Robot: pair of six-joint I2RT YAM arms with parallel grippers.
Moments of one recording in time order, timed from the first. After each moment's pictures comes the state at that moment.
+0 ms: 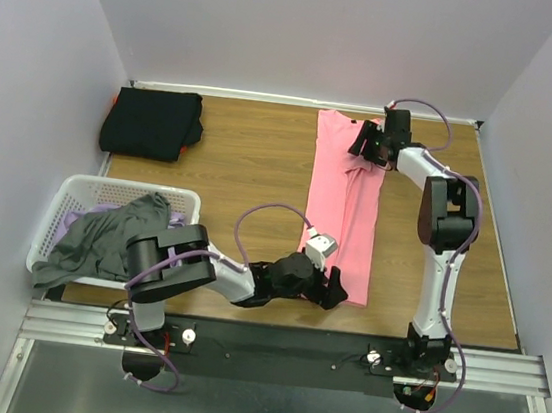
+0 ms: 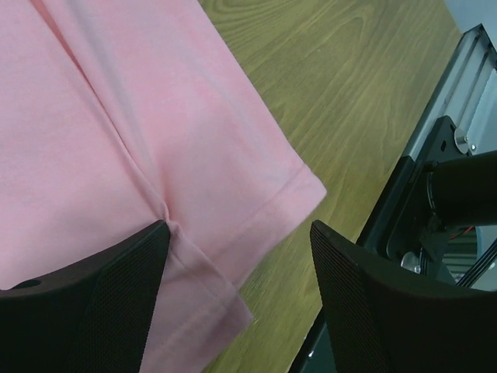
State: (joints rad) left arm -1.21 1.79 0.63 0.76 -0.08 -0.67; right arm 0.16 2.27 1.69 -0.16 -0.12 0.37
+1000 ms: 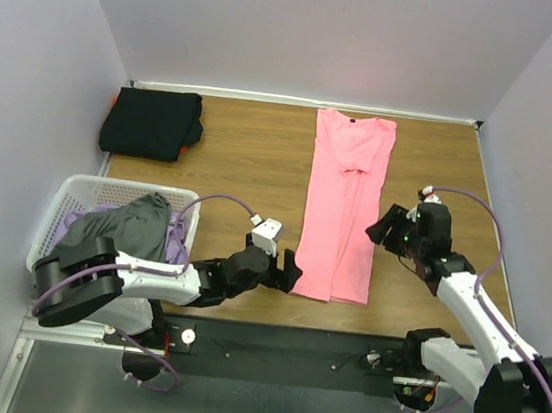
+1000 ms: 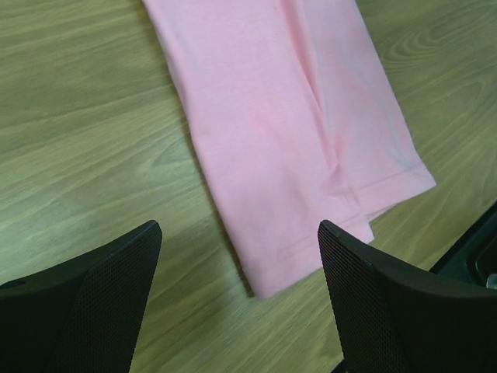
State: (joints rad) left arm -1.14 1.30 0.39 0.45 -0.34 -0.65; right arm 0.21 1.02 0.55 -0.18 -0.10 0.51
